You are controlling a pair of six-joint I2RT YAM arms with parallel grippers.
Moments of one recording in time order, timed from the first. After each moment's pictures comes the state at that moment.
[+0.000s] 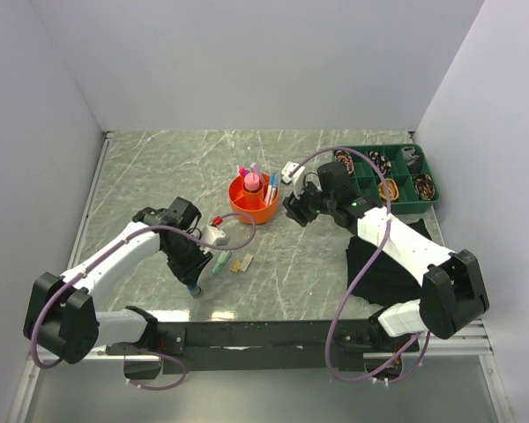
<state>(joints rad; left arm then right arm) -0.46 1.24 0.86 -1.05 0.33 0.42 0.49 1.38 0.98 -0.25 -0.36 -0.43</state>
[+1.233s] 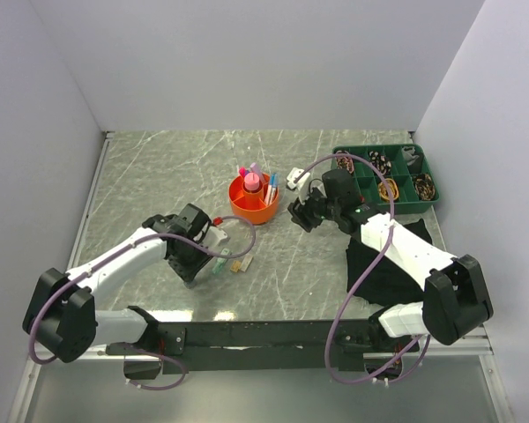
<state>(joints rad) -0.56 1.25 0.80 -0.92 0.05 0.24 0.47 1.34 0.89 -0.22 -0.35 -0.43</state>
